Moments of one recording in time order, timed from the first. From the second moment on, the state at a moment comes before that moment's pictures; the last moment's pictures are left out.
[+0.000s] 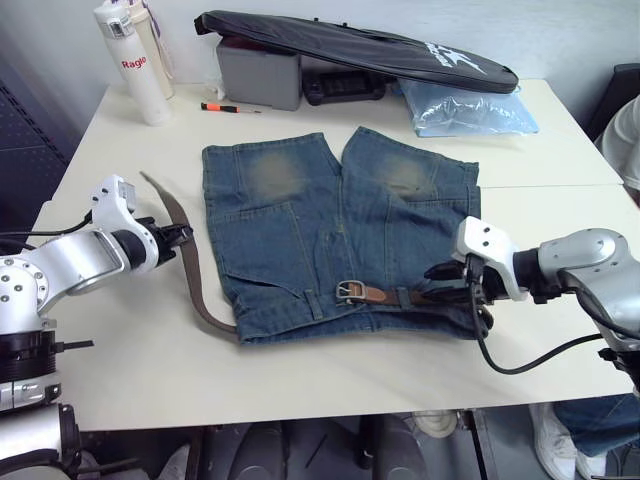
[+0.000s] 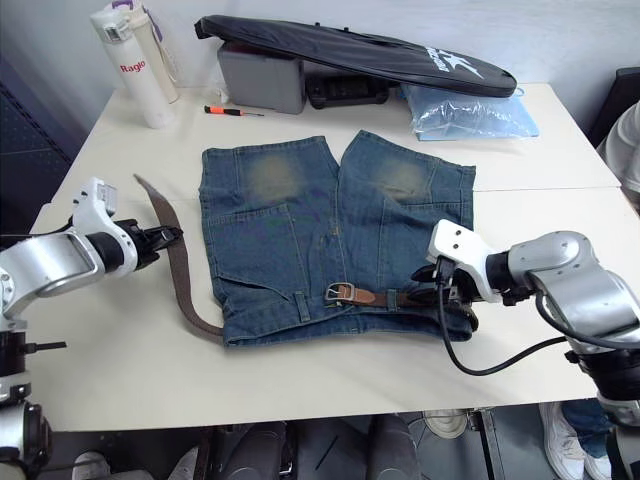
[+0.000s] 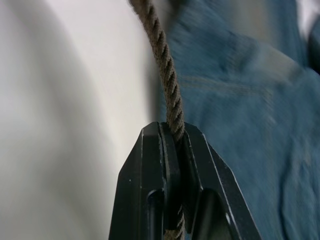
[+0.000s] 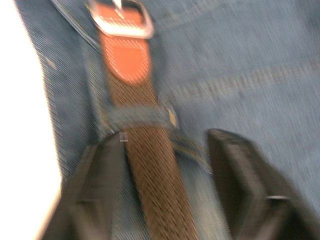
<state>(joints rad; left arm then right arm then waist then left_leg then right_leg) -0.49 0.85 0.27 0.05 -1.71 1.11 0.64 -0.50 -1.02 0.14 -0.19 0.34 0.71 1.20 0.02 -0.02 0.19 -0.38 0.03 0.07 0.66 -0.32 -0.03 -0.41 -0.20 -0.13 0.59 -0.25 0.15</state>
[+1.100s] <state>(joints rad) -0.87 1.23 0.01 0.06 -0.94 1.13 -0.90 -0.42 -1.13 0.23 -0.13 0.19 0.59 1.33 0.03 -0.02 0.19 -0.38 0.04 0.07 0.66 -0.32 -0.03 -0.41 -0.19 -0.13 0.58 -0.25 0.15</state>
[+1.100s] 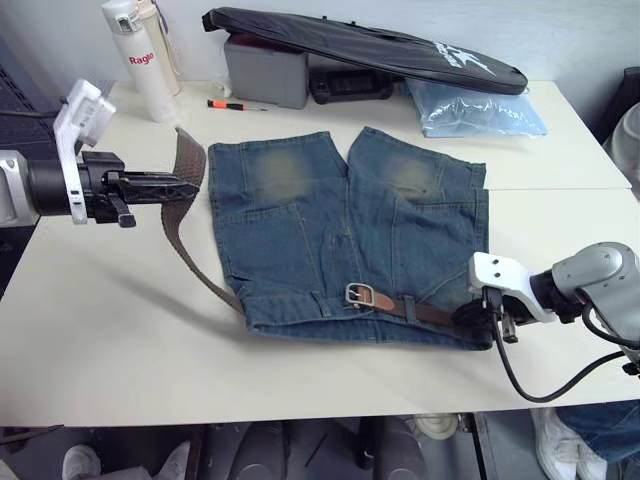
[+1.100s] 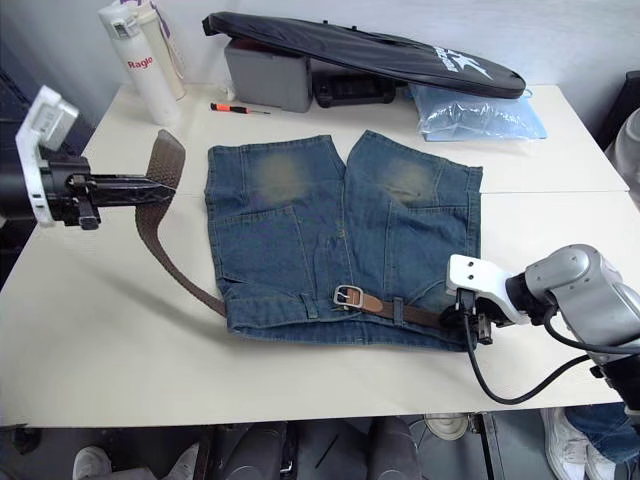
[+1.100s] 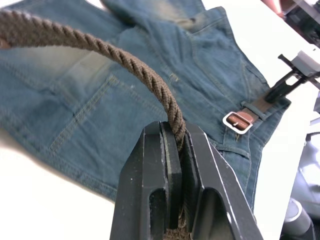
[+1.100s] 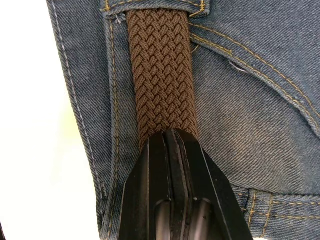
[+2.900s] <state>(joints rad) -0.83 0.88 -0.40 -0.18 -0.14 0.48 -1.25 -0.76 -0.86 0.24 -0.28 0.28 0.52 1.14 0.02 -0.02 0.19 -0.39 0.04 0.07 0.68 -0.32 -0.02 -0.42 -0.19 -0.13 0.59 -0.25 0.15</state>
